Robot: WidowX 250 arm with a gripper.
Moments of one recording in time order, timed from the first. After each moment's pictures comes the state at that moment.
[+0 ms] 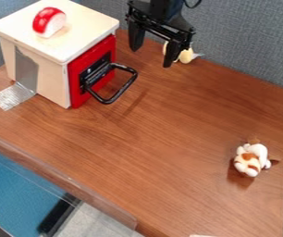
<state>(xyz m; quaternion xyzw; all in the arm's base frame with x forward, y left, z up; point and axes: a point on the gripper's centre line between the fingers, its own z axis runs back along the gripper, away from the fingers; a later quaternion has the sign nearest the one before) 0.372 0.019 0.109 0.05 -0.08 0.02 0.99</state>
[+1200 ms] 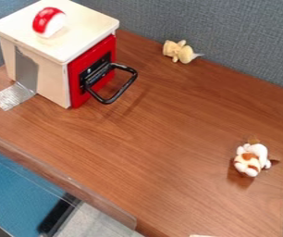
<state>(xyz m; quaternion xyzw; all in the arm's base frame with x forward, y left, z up) 0.358 0.175 0.177 0.05 -0.11 0.11 0.99</state>
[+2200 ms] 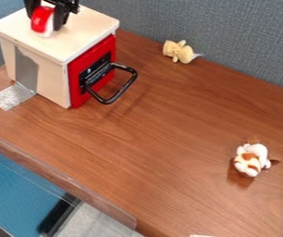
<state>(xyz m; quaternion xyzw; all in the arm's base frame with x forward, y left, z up) 0.344 0.203 0.104 0.10 -0.04 0.14 0.98</state>
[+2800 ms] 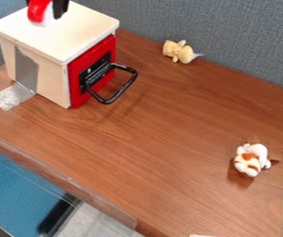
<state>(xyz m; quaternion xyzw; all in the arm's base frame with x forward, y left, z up) 0.316 0.154 0.149 0.07 -0.08 0.12 0.99</state>
